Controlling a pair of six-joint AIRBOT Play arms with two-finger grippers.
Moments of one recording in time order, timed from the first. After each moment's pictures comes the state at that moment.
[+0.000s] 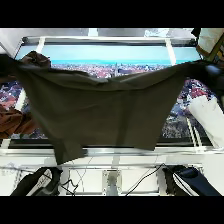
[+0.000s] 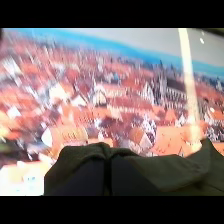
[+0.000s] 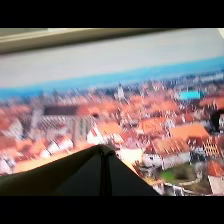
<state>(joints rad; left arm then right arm) 0.30 -0.96 1.38 1.05 -1.16 -1.43 0.19 -0.85 1.19 -1.86 0.83 1.98</state>
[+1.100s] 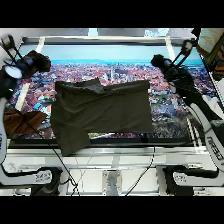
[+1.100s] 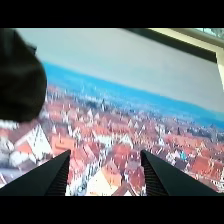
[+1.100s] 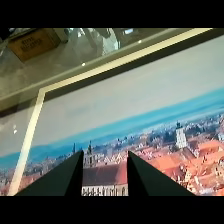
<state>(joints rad) 0.18 -1.42 1.37 1.04 -0.37 -1.15 0.09 -1.41 1.18 -1.89 -0.01 2.30</state>
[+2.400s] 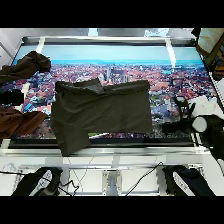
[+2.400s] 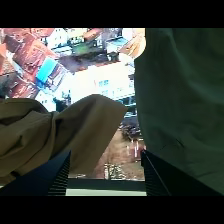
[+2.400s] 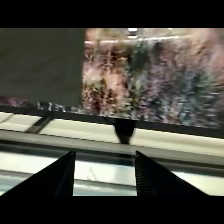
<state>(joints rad) 0.21 -0.89 1.24 1.63 -1.34 -1.28 0.06 -0.73 0.61 -1.49 1.21 1.55</state>
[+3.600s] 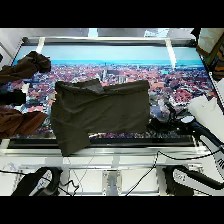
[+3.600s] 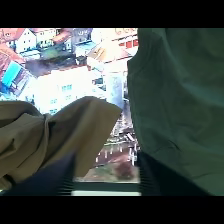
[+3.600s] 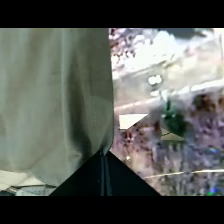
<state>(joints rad) 0.21 -0.89 1.22 1.61 -1.33 -1.28 -0.17 -1.24 0.45 -0.77 0.84 1.15</state>
